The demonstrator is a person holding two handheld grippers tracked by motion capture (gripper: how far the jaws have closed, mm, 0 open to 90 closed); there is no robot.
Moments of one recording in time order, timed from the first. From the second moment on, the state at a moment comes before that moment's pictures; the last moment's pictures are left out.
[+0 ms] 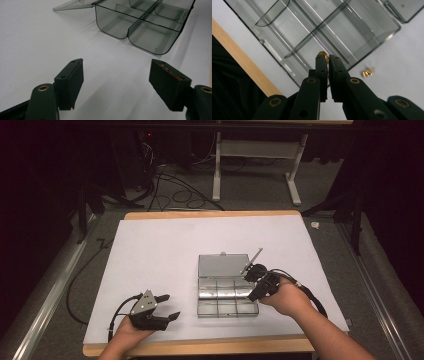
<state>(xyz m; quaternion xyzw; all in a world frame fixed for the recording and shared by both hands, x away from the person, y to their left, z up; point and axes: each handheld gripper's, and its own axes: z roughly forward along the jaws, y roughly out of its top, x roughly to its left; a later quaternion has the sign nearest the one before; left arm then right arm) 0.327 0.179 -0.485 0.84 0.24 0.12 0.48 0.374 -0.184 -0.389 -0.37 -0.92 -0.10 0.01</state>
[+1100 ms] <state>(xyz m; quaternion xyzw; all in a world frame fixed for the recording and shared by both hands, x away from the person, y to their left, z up) 0.327 0.180 -0.485 0.84 0.24 0.12 0.48 0.378 -0.168 -0.431 -0.36 -0.93 -0.07 0.03</state>
